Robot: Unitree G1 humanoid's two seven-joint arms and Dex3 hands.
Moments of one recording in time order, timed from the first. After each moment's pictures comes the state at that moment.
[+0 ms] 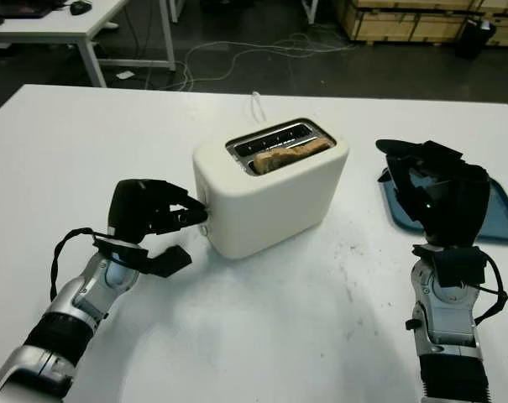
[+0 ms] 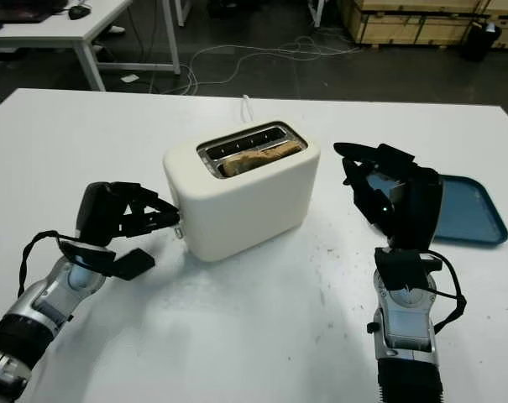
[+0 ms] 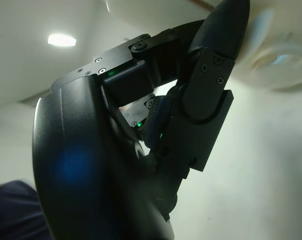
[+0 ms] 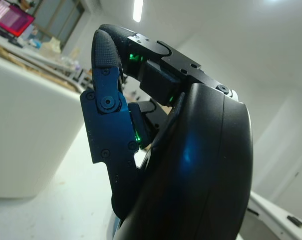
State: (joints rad) left arm -0.25 0.49 -0.26 0.29 0.32 -0.46 0.31; right arm -0.16 -0.17 -0.17 0.05 -0.04 -0.46 -0.01
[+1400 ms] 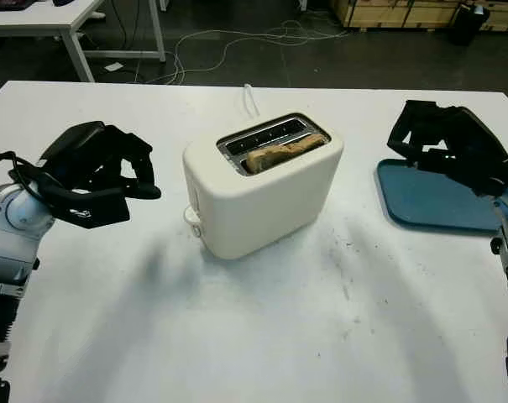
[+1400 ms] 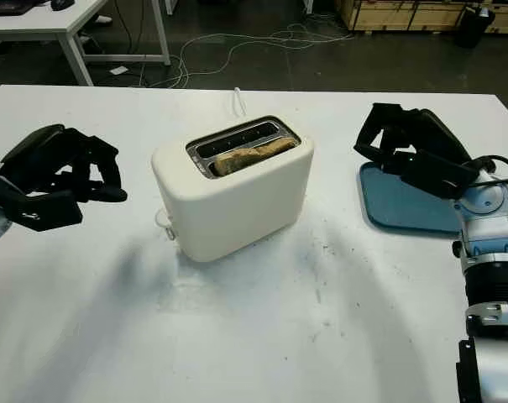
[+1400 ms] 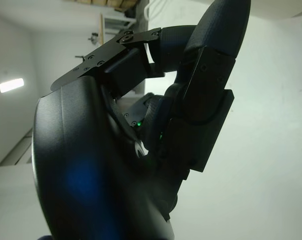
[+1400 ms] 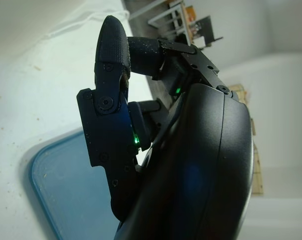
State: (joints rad) left arm -0.38 0.71 -0.01 0.11 0.29 -0.26 -0.34; right arm -0.59 -0.67 -0.06 0.63 -0.15 -0.41 0.44
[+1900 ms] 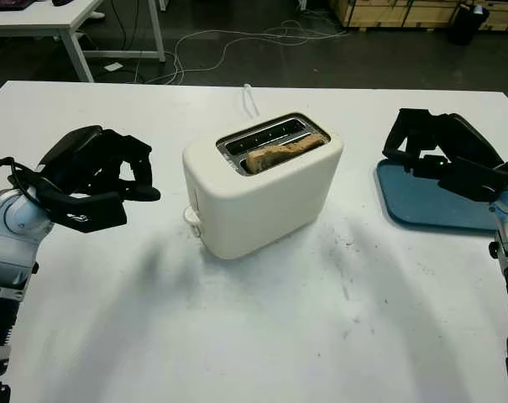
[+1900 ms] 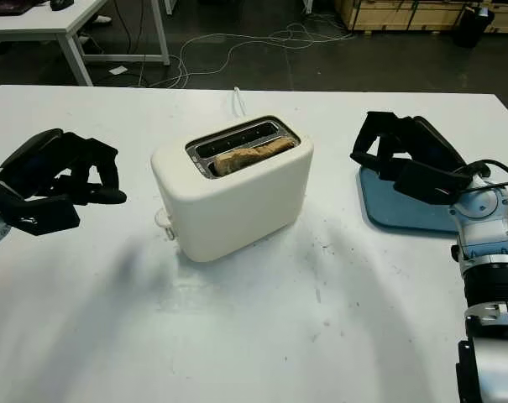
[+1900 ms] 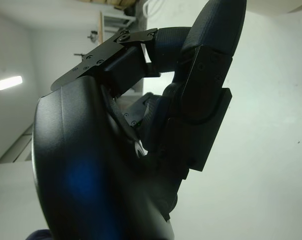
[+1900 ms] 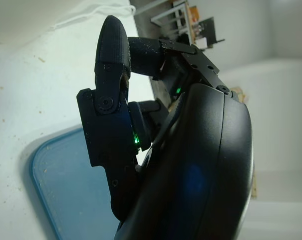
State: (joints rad) left arm -0.36 0.71 0.01 0.11 0.29 -0.26 -0.34; right arm -0.59 -0.67 -0.05 0.66 -0.17 -0.43 0.43
